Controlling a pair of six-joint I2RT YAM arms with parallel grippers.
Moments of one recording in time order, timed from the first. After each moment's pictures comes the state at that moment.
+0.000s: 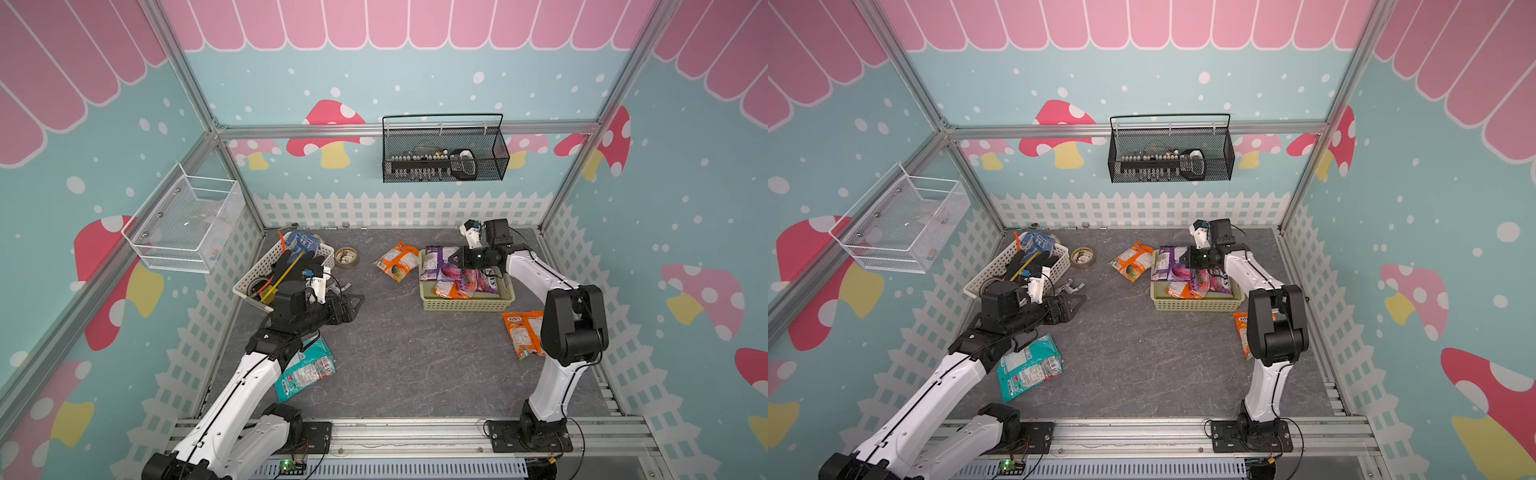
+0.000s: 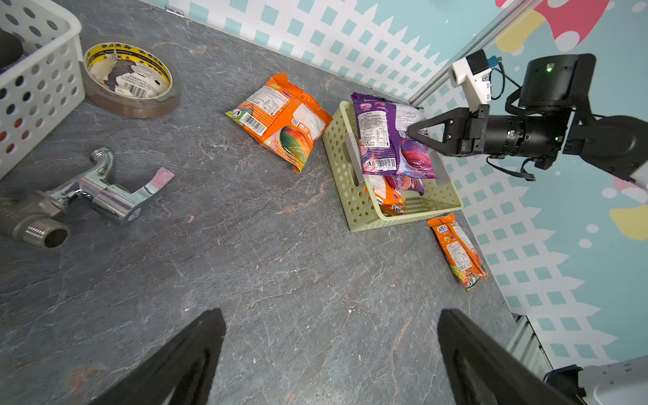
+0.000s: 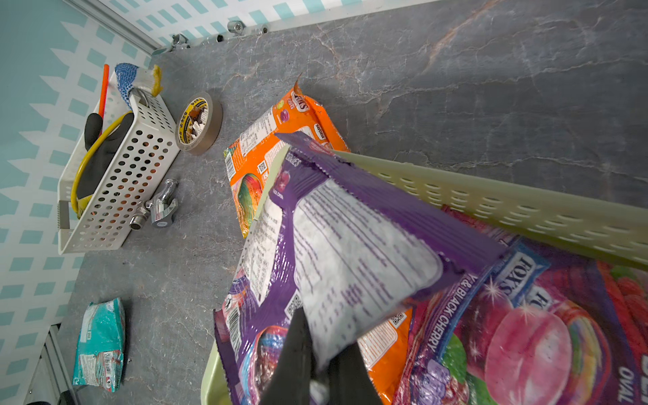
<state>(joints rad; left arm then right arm) -0.21 0.92 0.67 -0.25 0.45 -0.41 0.14 1.90 1.46 -0.43 -0.53 0.16</state>
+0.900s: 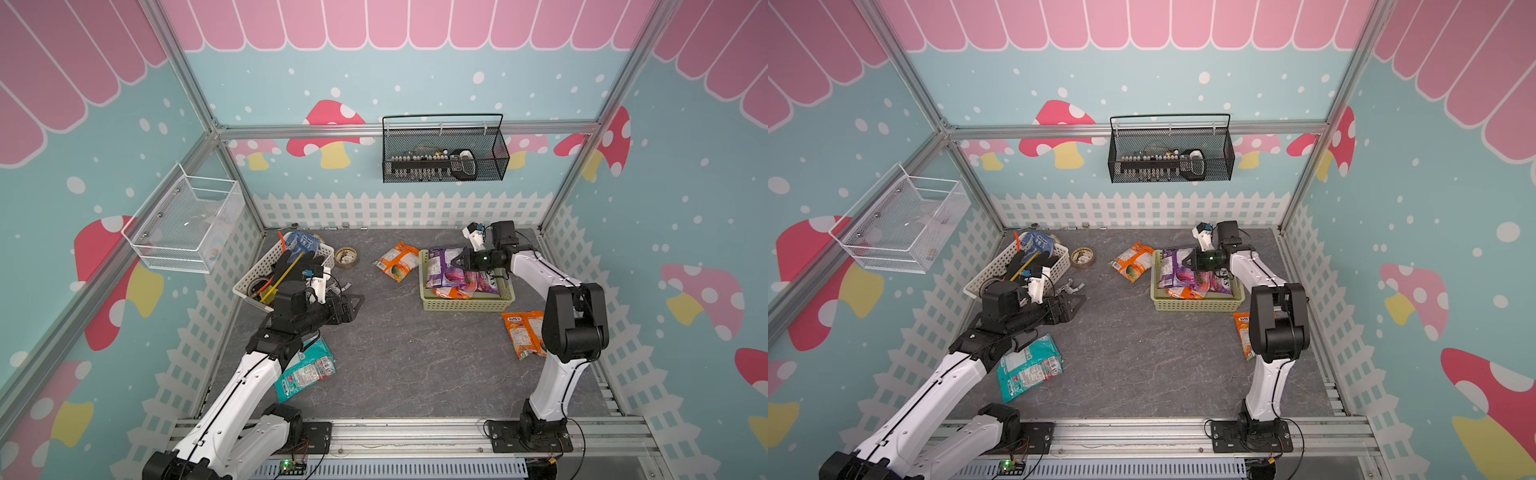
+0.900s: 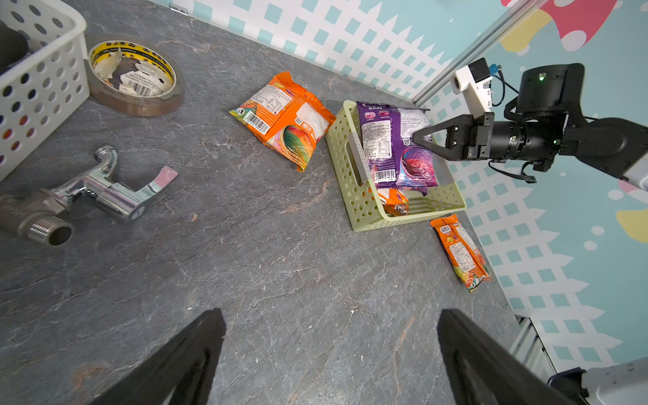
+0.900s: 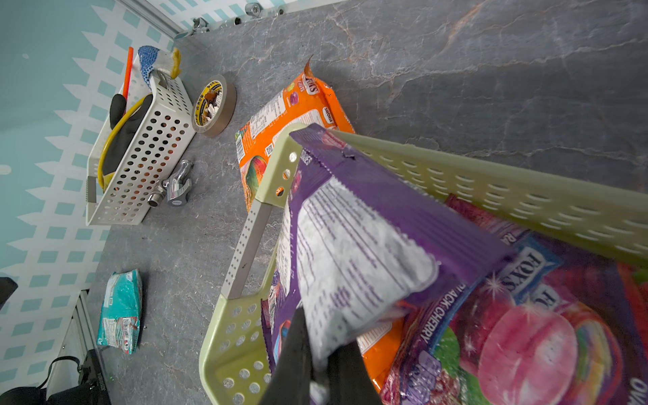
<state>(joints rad) -0.21 0.93 0.67 -0.25 0.44 -0.41 0.10 1.92 1.44 -0.45 -0.65 0.08</state>
